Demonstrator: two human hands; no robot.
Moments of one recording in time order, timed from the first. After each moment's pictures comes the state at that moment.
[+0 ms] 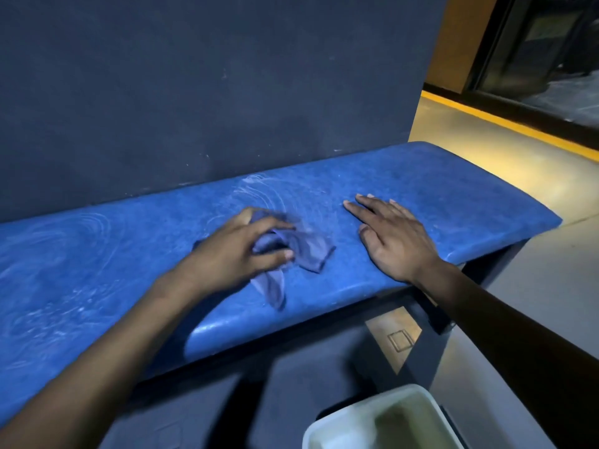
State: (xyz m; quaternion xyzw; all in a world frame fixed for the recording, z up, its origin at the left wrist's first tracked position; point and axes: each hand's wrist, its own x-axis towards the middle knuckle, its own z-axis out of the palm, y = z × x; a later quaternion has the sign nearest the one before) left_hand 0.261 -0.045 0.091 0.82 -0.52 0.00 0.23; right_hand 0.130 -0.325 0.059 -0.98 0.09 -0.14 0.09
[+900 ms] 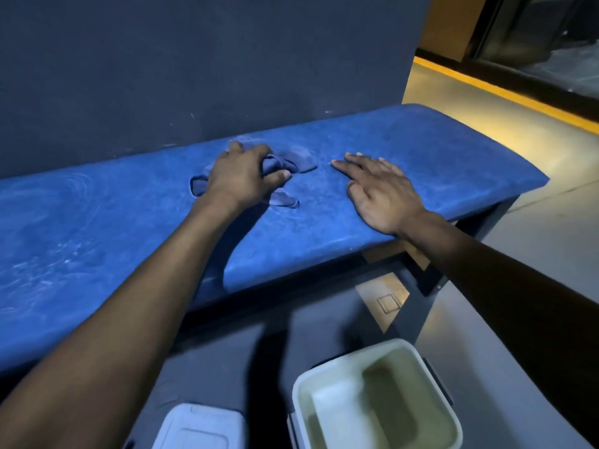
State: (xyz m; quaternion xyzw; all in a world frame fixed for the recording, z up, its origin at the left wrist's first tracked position) left_hand 0.286 -0.111 0.086 0.93 -0.32 0.07 0.18; right_hand 0.134 -0.329 0.059 -0.98 0.09 -0.13 0.09
